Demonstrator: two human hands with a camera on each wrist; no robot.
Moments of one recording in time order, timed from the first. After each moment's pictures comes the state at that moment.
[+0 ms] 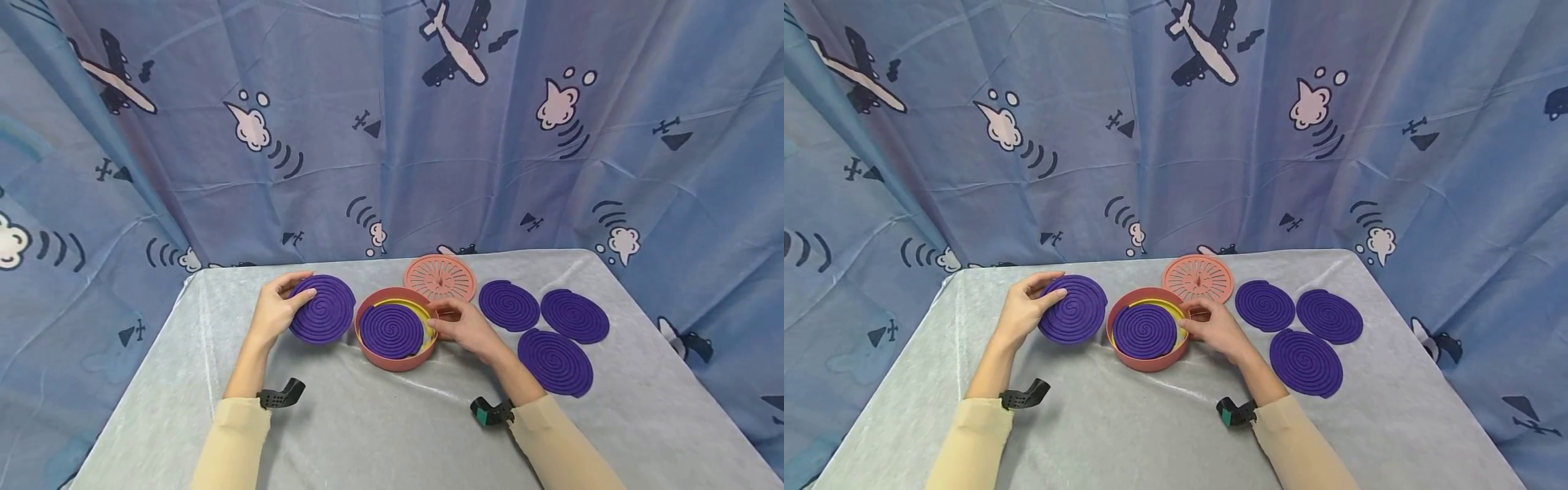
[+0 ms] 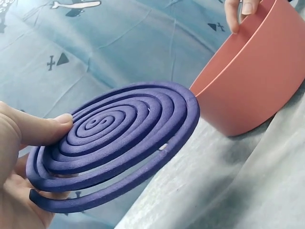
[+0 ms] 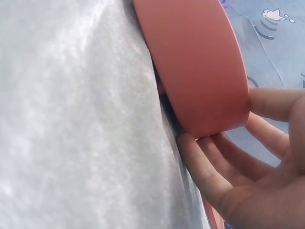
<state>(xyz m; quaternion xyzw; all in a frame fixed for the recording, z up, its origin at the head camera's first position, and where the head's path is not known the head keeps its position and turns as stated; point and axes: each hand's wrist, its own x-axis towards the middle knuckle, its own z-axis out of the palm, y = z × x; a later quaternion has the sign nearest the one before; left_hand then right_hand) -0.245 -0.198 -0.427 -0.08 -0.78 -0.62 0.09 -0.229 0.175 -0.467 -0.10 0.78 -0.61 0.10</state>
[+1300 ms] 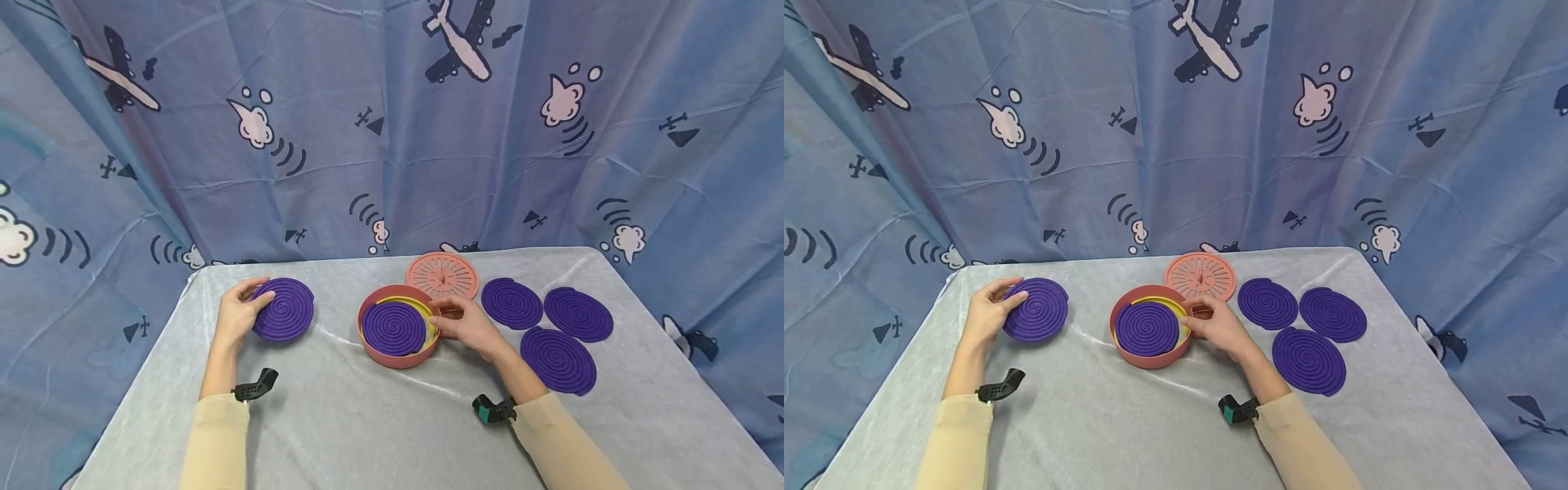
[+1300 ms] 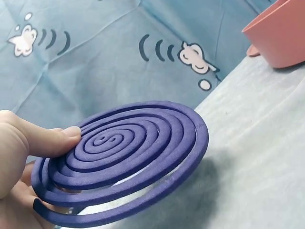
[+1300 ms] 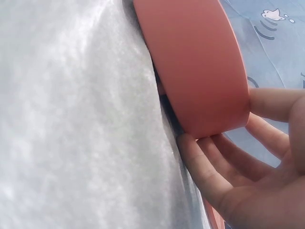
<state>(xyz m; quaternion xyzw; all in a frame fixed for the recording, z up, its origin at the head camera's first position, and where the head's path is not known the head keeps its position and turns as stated) -0.247 -0.269 -0.451 0.06 -0.79 -0.60 0.11 -0.229 0.175 -0.465 -0.09 0.78 -0.61 0.10</state>
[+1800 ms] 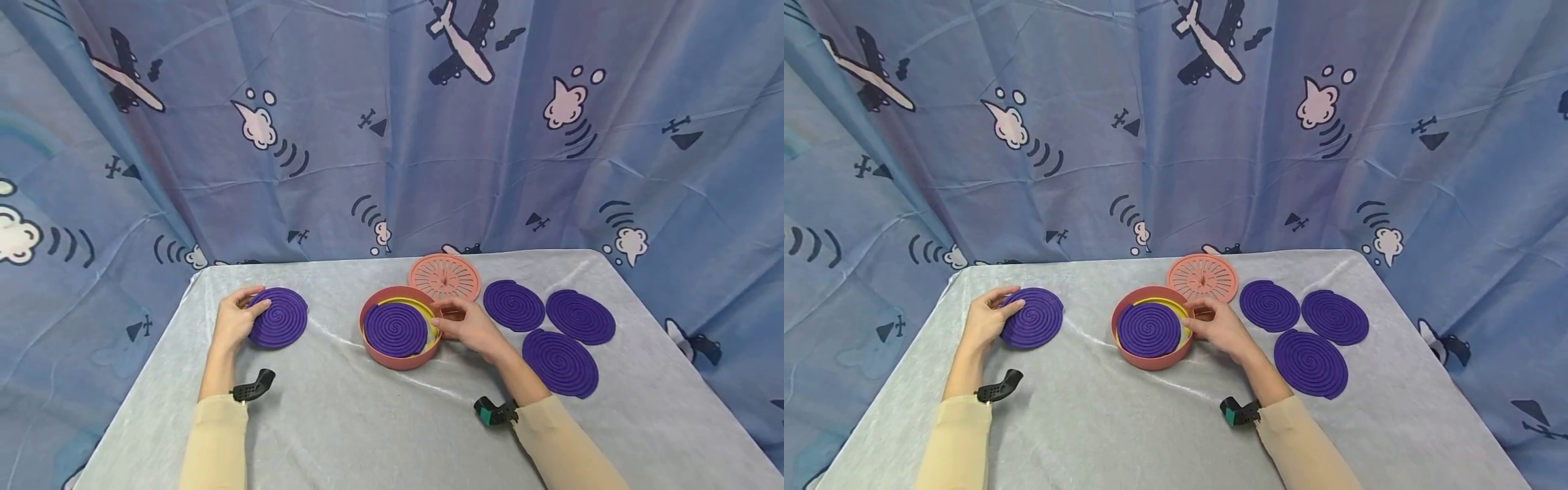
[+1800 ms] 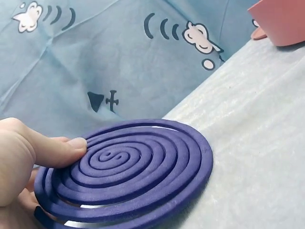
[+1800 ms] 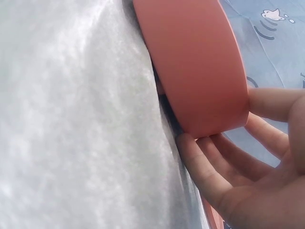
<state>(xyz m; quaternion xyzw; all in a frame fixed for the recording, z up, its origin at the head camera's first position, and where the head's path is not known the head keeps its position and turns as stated) -0.248 -0.283 -0.466 0.09 -0.81 -0.57 0.09 -0.229 0.176 -0.465 -0.10 0.79 -0.60 0.09</state>
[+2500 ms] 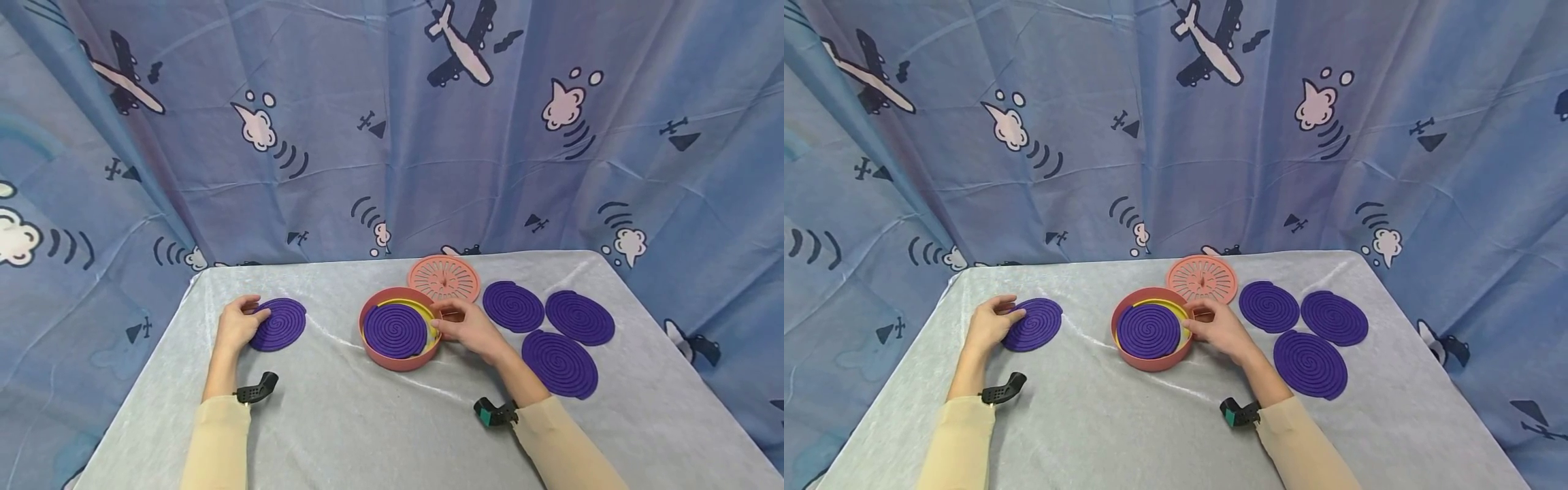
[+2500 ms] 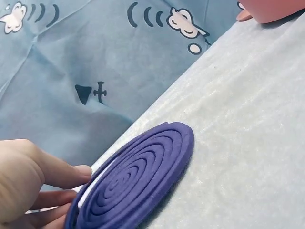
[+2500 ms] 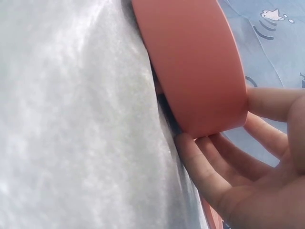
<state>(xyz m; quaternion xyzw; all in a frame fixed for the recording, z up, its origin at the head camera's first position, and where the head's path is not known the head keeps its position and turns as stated) -0.246 -0.284 -0.472 0.10 -0.89 -0.43 0.07 -0.229 0.176 -0.464 -0.10 0.79 -0.59 0.09</state>
